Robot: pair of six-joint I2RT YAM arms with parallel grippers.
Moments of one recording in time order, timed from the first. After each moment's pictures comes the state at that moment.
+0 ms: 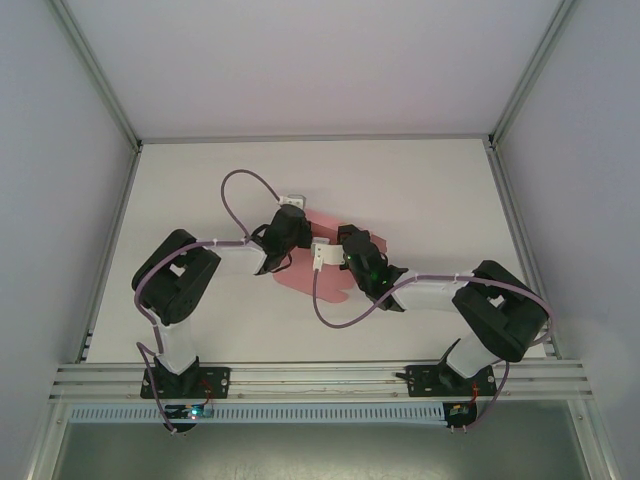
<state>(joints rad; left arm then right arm) -0.59 1.86 0.94 0.27 -0.17 -0.44 0.80 1.55 0.59 0.54 0.47 -1.21</state>
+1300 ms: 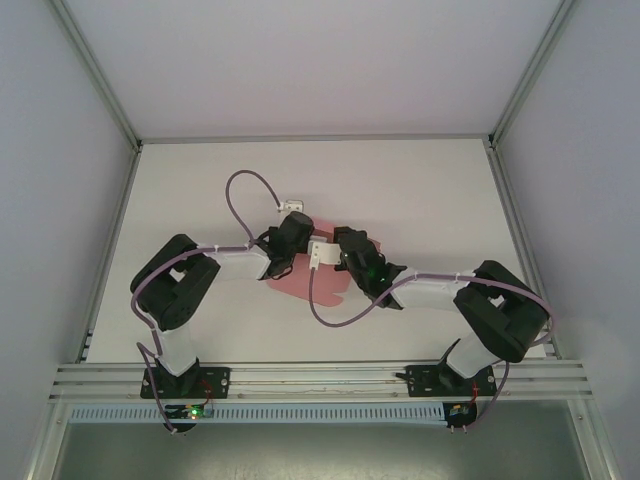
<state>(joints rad) -0.65 1.83 0.93 0.17 -0.38 -0.43 0.79 1.55 0.63 0.46 0.40 -1.07</state>
